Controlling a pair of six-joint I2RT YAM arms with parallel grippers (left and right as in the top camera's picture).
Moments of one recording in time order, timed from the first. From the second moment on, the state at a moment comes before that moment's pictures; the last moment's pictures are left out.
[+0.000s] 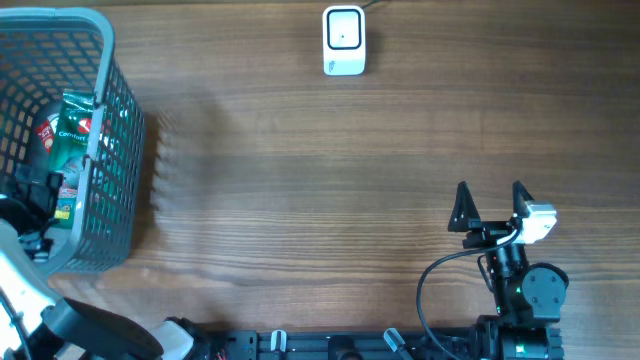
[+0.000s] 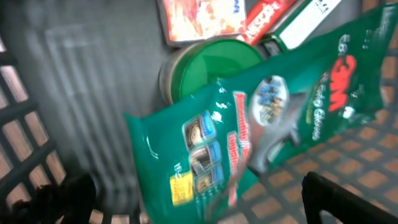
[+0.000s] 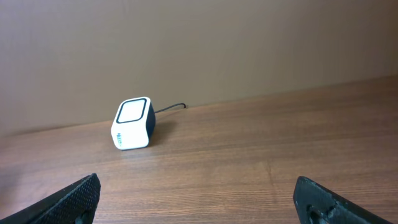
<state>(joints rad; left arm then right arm) 0.88 1.47 1.21 -0.96 0.20 -0.51 -0.05 0.02 0.01 0.00 -0.12 0.20</state>
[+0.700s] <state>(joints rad) 0.67 1.62 1.04 -0.50 0.33 -0.55 -0.05 0.02 0.01 0.00 -0.12 0.20</state>
